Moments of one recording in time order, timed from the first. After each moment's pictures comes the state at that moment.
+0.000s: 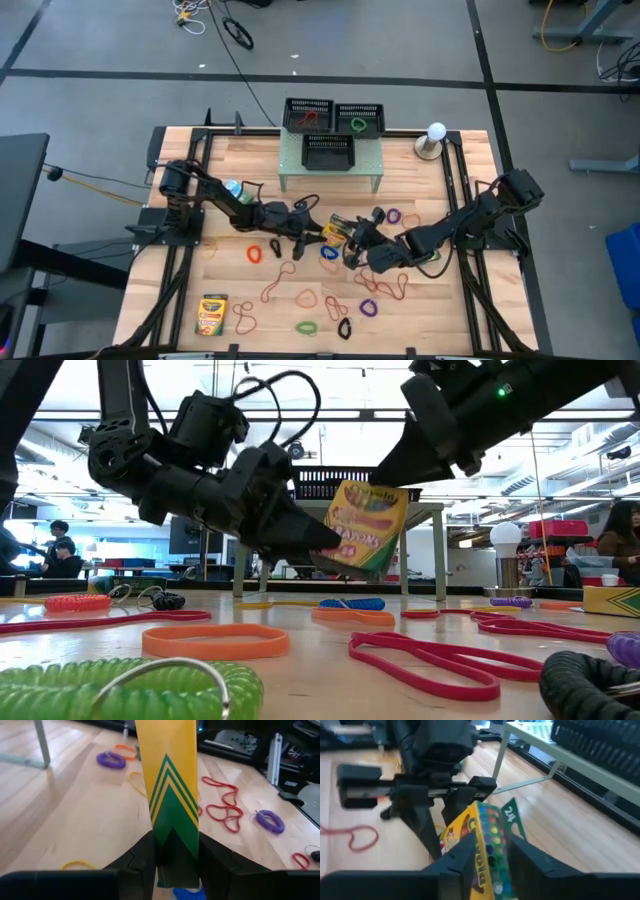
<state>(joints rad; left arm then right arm) -0.06 1.92 0.59 1.07 0.01 -0.21 0.42 1.63 0.81 0.19 0.90 0.40</state>
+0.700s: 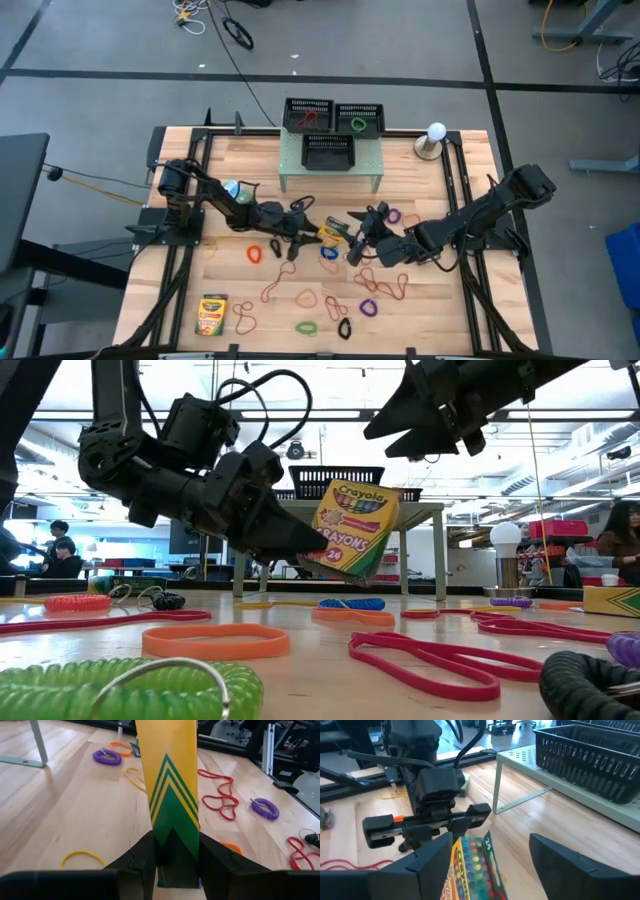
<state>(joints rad) -0.07 1.91 0.53 1.12 0.03 -0.17 0.42 1.52 0.81 0.20 0.89 0.43</state>
